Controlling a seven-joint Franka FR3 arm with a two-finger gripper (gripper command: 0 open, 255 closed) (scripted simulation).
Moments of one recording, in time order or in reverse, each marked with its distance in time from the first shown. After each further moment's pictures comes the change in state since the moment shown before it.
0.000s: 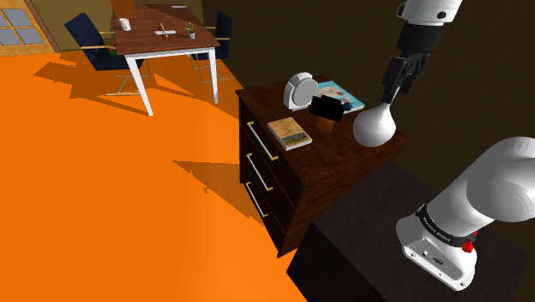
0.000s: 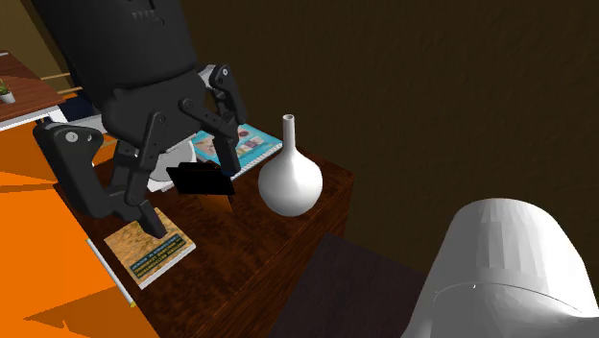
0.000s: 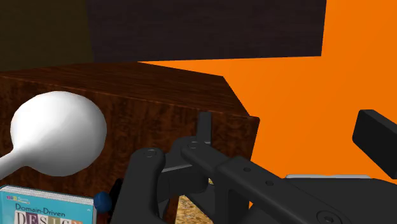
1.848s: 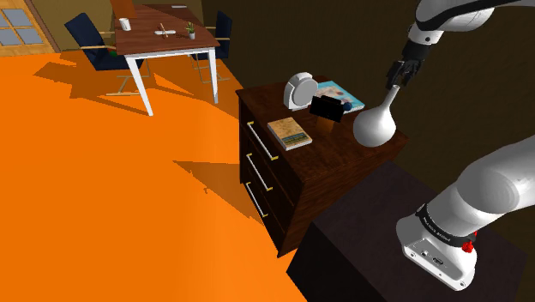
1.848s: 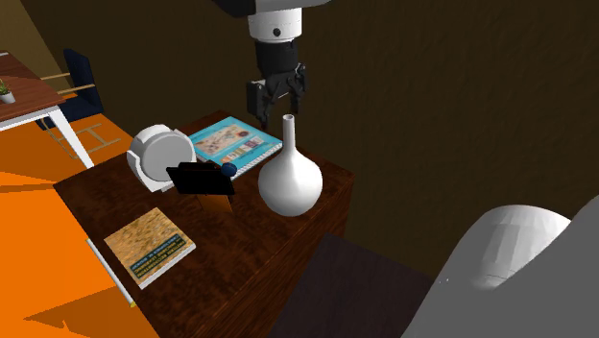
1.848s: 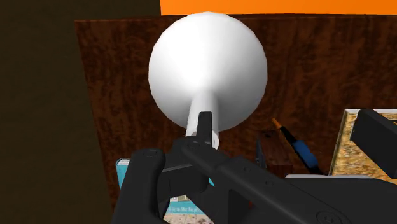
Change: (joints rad) arm -0.224 0.479 -0.436 0.107 -0.208 0.525 -0.400
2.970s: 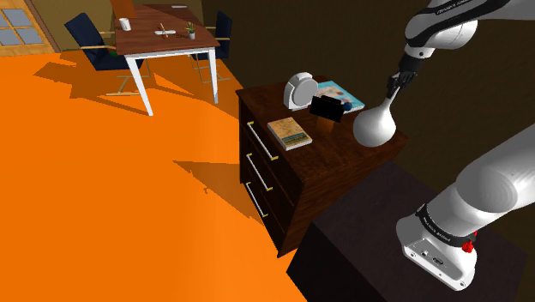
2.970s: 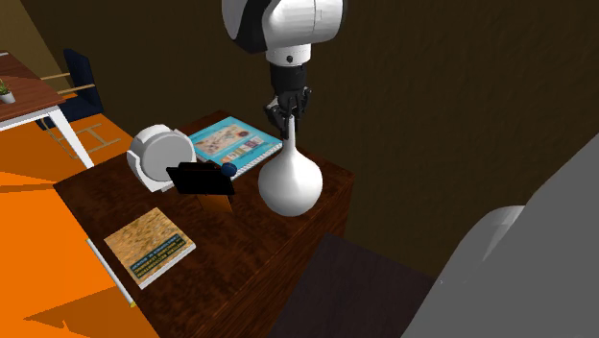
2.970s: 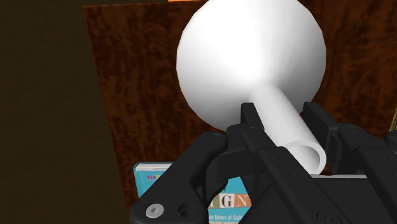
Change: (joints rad) arm -0.021 0.176 -0.075 0.023 0.061 0.172 -0.102
